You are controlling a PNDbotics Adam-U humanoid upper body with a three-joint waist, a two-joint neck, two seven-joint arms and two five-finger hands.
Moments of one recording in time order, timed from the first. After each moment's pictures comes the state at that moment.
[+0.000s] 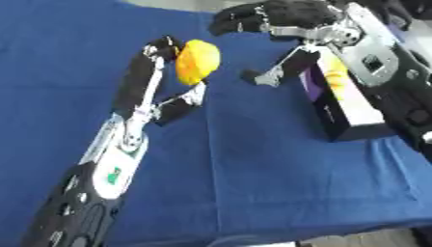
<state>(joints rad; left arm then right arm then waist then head) -0.85 -0.14 -0.43 -1.17 -0.78 -0.20 0.26 -0.61 -0.75 0.19 -1.65 0.41 -0.65 0.51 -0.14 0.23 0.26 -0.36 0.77</state>
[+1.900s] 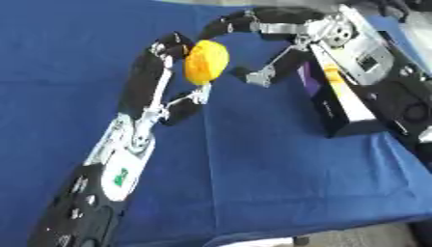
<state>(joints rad) -0.85 -0.17 -0.45 -1.17 -0.86 -0.18 0.31 -0.61 -0.73 0.20 -1.66 0.17 -0.48 0.68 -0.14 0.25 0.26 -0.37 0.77</state>
